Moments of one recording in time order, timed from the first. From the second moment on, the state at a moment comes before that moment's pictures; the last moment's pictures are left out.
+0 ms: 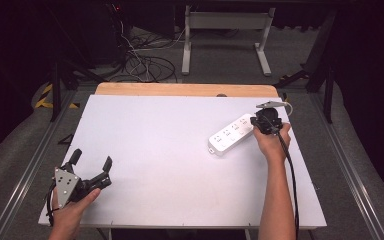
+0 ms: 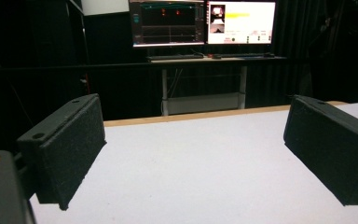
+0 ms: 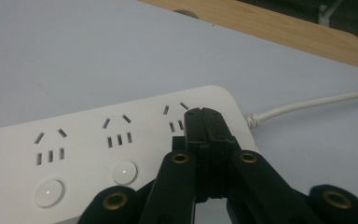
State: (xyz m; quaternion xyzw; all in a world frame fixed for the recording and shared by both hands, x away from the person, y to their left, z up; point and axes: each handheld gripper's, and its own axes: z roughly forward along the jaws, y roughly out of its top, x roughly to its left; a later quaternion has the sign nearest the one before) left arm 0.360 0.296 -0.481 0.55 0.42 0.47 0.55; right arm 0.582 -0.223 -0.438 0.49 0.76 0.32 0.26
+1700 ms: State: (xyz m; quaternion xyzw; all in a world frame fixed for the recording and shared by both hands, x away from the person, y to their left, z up) left arm 0.361 0.297 -0.482 0.54 0.44 0.46 0.55; right arm 0.586 -0.201 -0.456 0.50 0.77 0.28 0.29
